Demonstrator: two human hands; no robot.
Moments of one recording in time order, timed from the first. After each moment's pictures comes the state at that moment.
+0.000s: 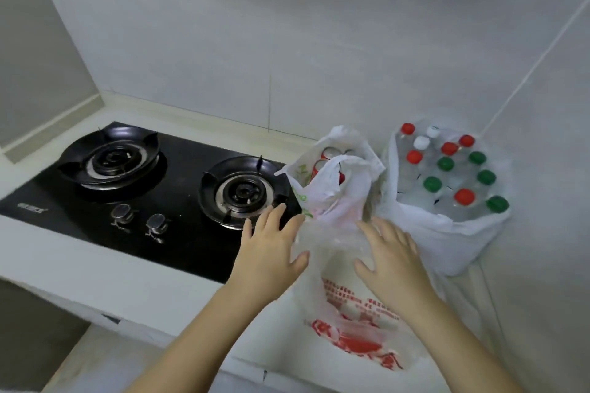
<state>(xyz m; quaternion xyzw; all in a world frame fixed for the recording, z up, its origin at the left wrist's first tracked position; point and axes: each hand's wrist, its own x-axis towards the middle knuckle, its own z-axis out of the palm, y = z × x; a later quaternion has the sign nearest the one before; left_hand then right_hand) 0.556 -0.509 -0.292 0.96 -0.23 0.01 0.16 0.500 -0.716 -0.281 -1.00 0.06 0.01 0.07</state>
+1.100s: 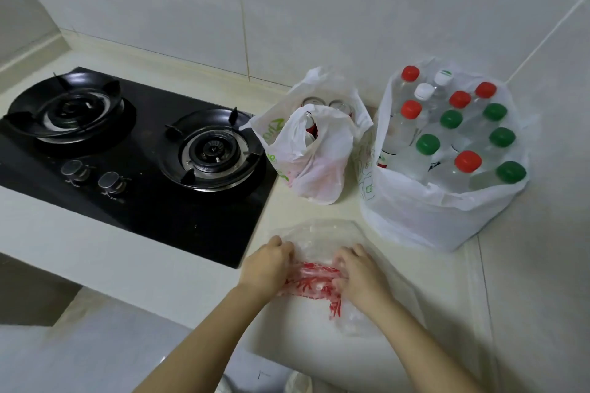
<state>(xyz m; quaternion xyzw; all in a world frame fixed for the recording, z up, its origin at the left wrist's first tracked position) 0.554 -0.598 -0.448 0.96 -0.16 -0.20 0.12 0.502 -0.791 -0.445 -0.96 0.08 0.18 0.19</state>
